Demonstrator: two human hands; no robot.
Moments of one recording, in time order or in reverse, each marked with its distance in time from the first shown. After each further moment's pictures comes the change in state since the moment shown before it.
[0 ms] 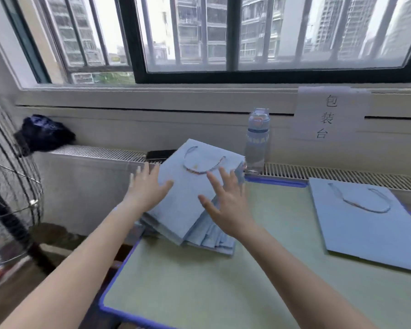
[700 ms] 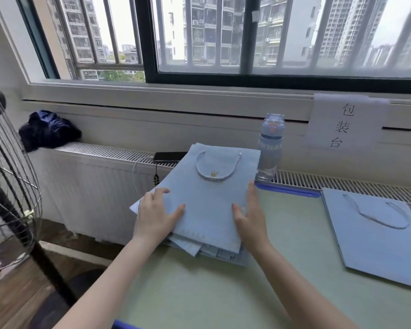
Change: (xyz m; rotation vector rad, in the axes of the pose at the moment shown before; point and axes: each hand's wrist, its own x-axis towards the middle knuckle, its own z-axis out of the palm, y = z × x) left_hand -0.037 -0.016 0.042 -0.415 0.243 -0.037; right_hand -0.002 0.012 0.022 0.573 0.247 0.263
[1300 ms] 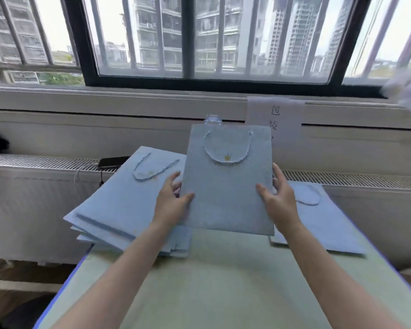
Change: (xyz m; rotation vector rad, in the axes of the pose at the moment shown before) left_hand -0.027 0.143 0.063 -0.760 -0.284 -0.005; right_hand -0.001 0.022 -0.183 0.132 0.231 0.107
